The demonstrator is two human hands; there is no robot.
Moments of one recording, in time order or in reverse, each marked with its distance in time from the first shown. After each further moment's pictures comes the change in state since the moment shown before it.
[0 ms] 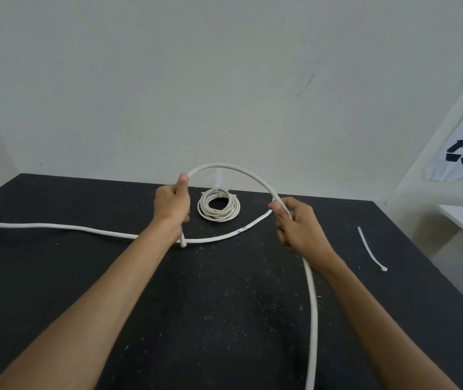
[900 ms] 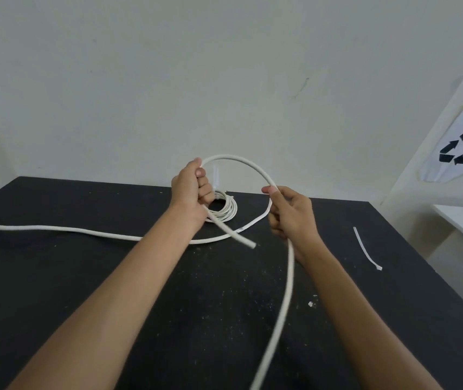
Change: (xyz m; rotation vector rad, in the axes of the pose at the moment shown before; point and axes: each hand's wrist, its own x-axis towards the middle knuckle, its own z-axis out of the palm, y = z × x) left_hand -0.030 0.055 0.028 -0.763 -0.247 -0.249; right_hand 0.006 -0.023 0.011 0.360 0.081 0.041
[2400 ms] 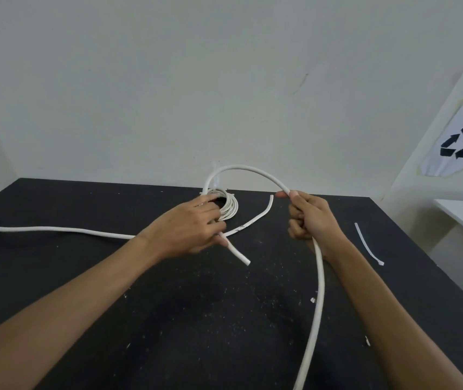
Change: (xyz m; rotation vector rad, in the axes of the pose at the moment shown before) left_hand 0.010 -0.013 -0.085 2.075 -0.826 1.745; right_hand 0.010 0.015 -0.047 0.114 -0.097 0.096
